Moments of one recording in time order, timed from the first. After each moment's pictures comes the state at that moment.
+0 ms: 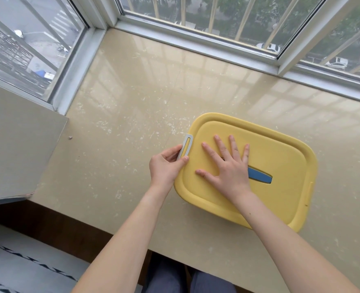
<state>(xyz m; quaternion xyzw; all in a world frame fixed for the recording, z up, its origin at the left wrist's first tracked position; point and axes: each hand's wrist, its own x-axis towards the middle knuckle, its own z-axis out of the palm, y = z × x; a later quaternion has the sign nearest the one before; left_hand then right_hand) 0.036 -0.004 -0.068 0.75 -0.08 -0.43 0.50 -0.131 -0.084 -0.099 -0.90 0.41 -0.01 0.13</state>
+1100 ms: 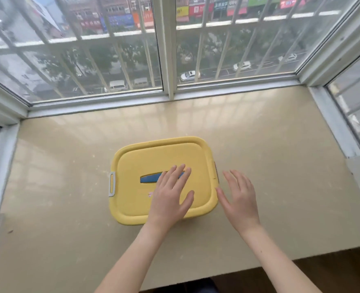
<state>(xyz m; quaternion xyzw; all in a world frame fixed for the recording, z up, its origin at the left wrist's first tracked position) -0.131 -0.014 -0.001 0.60 -0.74 -0.21 0.24 -0.343 -0.012 -0.021 -0.70 0.67 -0.19 0.14</state>
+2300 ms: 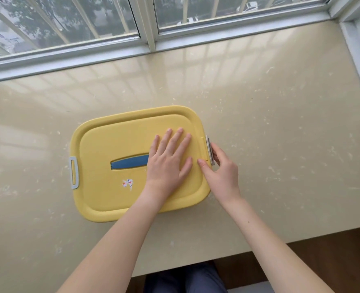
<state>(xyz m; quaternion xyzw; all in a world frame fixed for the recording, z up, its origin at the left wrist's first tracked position) -0.165 -0.078 -0.100 0.61 -0.79 -0.10 0.08 -0.324 -0.055 -0.083 -0.52 0.71 -0.29 0.37</state>
